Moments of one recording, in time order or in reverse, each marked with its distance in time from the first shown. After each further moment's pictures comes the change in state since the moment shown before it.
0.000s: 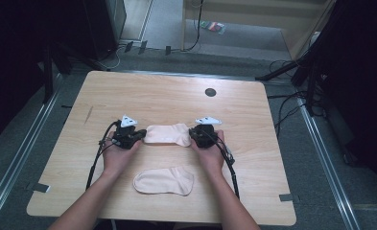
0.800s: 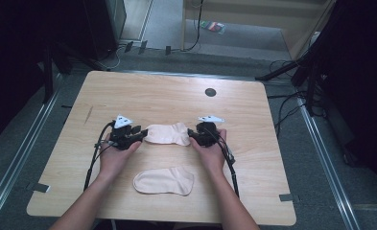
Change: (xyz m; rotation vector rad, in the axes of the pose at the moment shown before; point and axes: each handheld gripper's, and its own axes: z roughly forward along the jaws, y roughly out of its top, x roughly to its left) left arm -0.002 0.001 -0.010 -0.087 0.031 -0.067; right arm -0.007 0.002 0.003 0.010 -0.012 0.065
